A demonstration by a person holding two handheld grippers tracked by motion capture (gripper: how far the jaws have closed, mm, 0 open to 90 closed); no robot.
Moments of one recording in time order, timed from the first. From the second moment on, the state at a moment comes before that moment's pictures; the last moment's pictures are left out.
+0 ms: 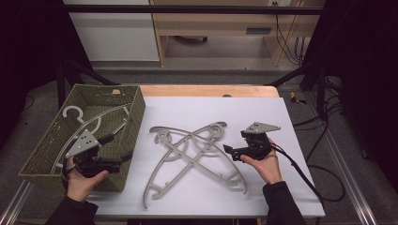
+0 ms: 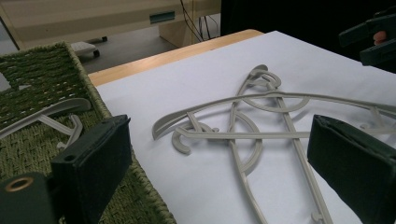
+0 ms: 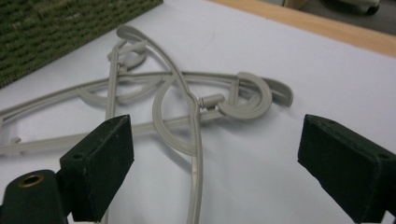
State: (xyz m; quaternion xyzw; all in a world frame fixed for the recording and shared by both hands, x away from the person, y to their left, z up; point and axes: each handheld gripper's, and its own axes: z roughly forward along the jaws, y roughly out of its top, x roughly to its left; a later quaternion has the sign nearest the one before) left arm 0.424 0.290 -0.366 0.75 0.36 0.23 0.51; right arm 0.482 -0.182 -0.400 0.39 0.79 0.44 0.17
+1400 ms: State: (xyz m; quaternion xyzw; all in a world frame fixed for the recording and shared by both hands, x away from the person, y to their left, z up) left arm 0.425 0.287 -0.368 0.77 0.35 0.23 0.48; right arm 0.505 -0.149 -0.457 0.42 0.85 0.30 0.08
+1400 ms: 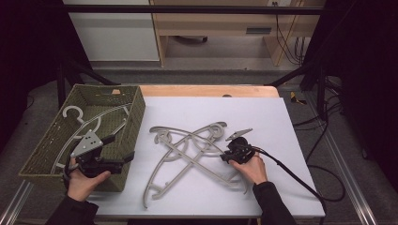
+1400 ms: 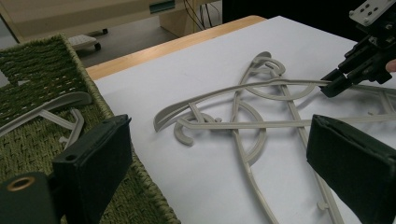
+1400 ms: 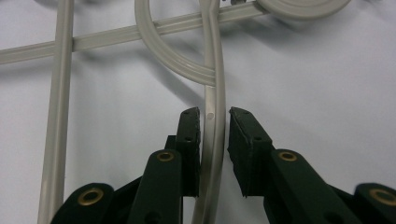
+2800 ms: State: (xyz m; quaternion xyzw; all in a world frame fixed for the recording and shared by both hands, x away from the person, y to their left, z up) left arm 0.417 0.281 -0.359 0.77 0.34 0.24 0.48; right arm 0.480 -0.176 -0.401 0.37 0.84 0.39 0.07
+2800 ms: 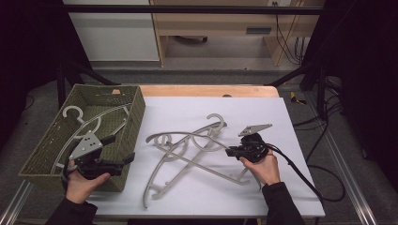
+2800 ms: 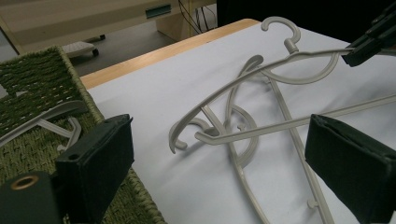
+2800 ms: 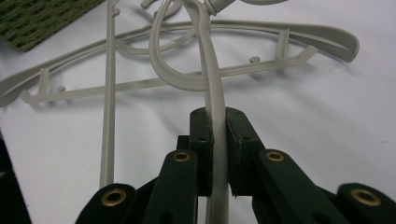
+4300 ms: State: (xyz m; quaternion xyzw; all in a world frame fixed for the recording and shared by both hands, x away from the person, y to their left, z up) left arm 0.437 0.173 -0.383 0.91 0.19 0.16 0.34; right arm 0.438 -0.156 -0.376 0.22 0.89 0.40 0.01
